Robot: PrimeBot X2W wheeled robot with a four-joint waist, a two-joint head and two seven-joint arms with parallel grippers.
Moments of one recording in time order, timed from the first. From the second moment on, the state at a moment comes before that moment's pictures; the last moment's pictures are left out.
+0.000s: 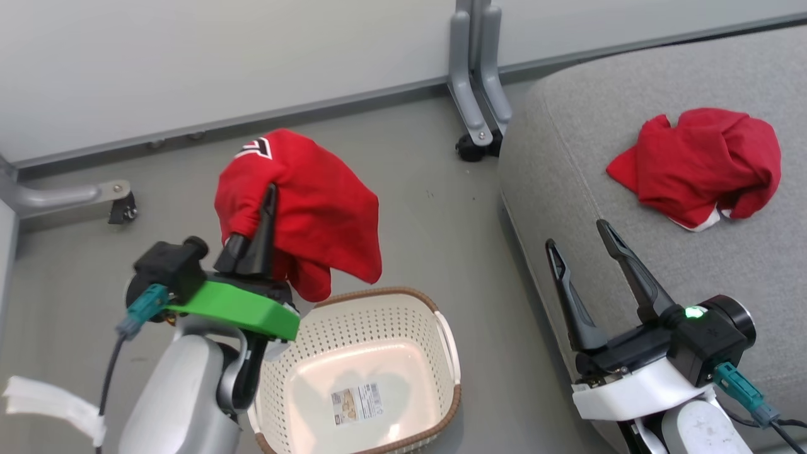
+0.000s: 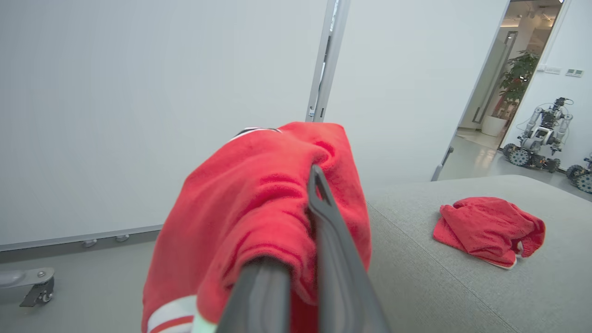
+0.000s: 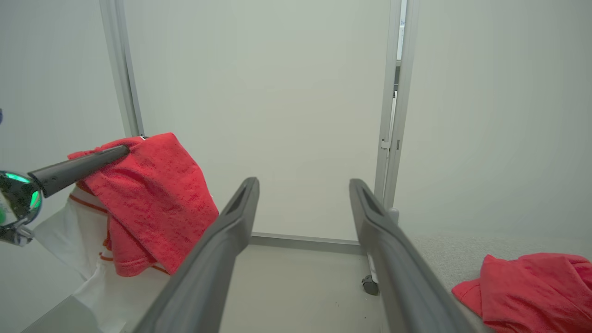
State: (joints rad) left arm -0.38 0.14 -0.31 0.34 -0.48 -0.13 -0.26; right arm -0.04 -0.14 0.22 -0.11 0.14 0.13 -0.26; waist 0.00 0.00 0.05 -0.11
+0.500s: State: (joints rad) left arm -0.27 0.08 -0.20 -0.10 -0.29 -0.13 -0.26; right arm 0.01 -0.14 0.23 -0.11 0.14 0.13 -0.26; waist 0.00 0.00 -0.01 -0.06
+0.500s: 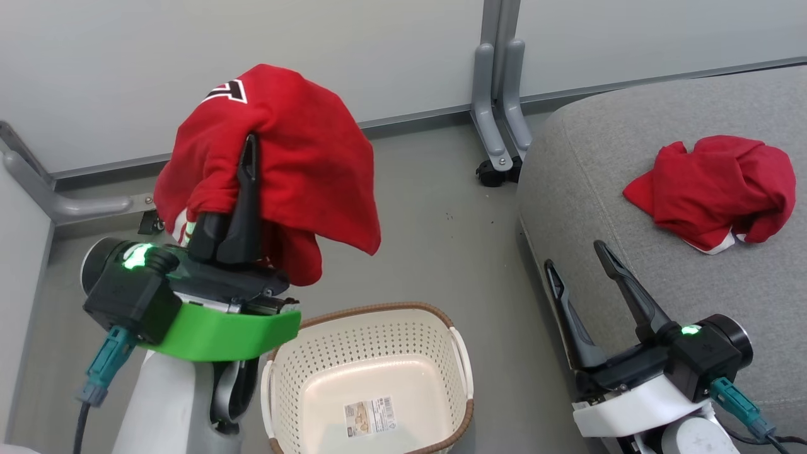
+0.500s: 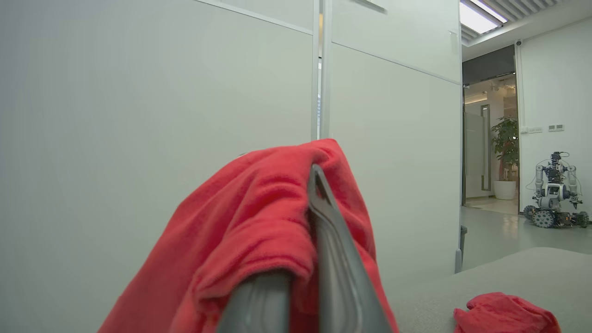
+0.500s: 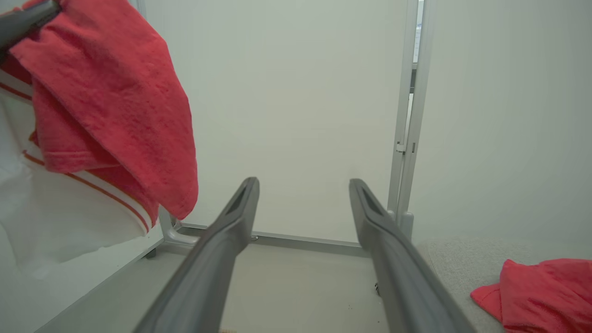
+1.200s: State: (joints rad) left arm -0.26 0.08 -0.36 -0.19 -0.26 -0.13 -0.26; right arm 0.01 -0.17 0.23 -0.10 0.14 0.13 -0.26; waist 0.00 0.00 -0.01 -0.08
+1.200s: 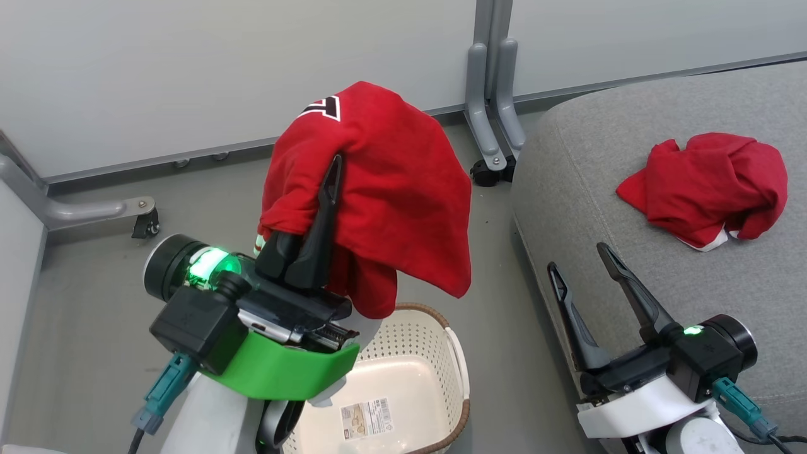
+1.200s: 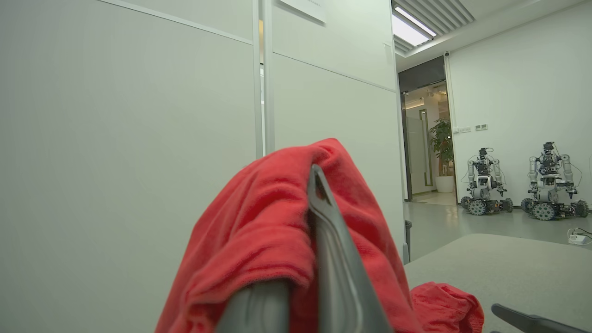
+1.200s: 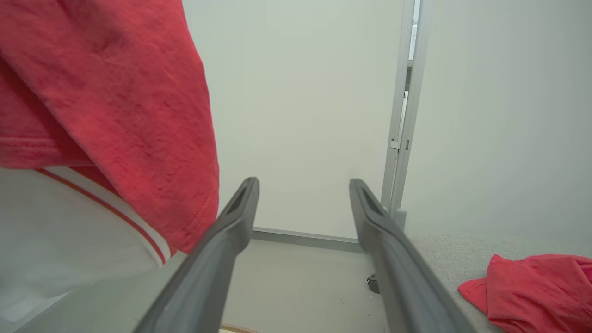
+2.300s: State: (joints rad) left arm -0.26 0.07 -0.40 -0.16 -0.28 -0.13 -0.26; right arm -0.09 -0.27 0.53 -0.17 0.02 0.13 -0.26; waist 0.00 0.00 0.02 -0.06
